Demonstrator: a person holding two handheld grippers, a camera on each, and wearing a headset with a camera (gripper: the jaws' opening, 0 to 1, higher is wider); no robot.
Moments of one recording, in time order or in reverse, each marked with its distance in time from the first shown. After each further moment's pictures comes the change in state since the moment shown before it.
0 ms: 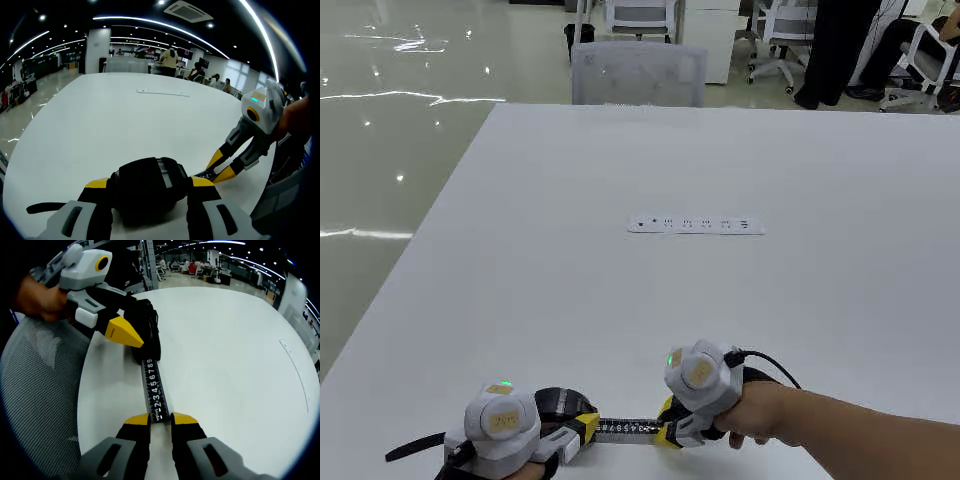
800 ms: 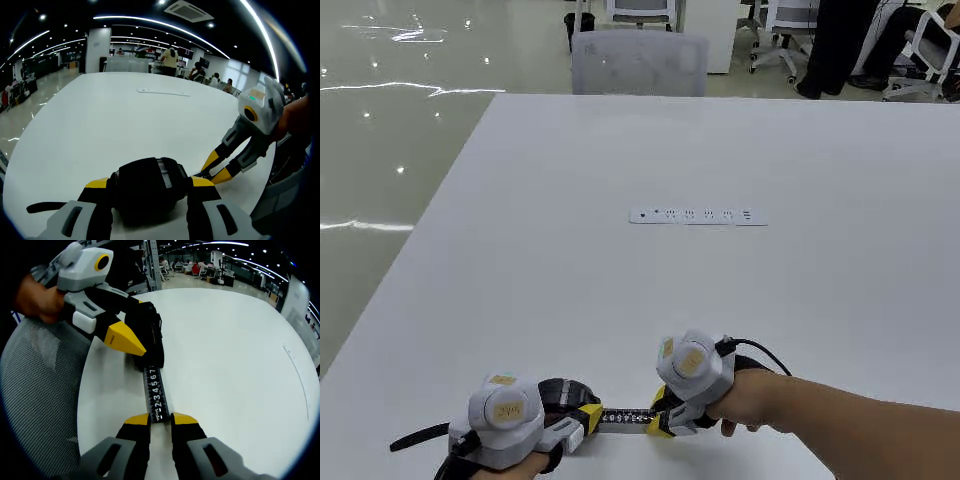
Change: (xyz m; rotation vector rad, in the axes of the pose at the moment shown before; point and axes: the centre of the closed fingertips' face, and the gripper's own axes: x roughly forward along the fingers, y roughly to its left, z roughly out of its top) left arm 0.000 -0.001 0.001 -0.004 0.004 0.002; right arm 0.007 0.001 0.012 -0.024 0.000 0.019
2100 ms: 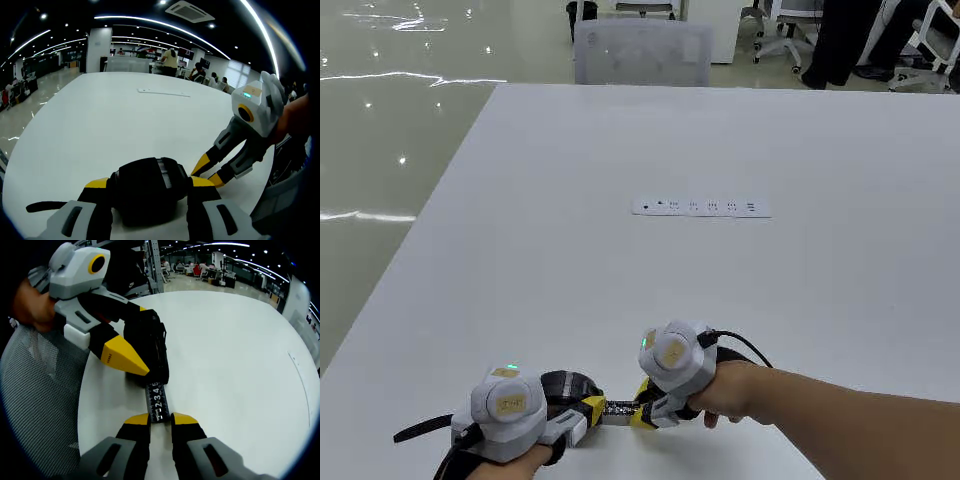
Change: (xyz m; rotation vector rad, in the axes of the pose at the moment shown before) left arm 0.001 0.000 -0.001 -0.007 -0.002 0.000; right arm 0.016 0.003 0.021 -0.002 -0.016 0.015
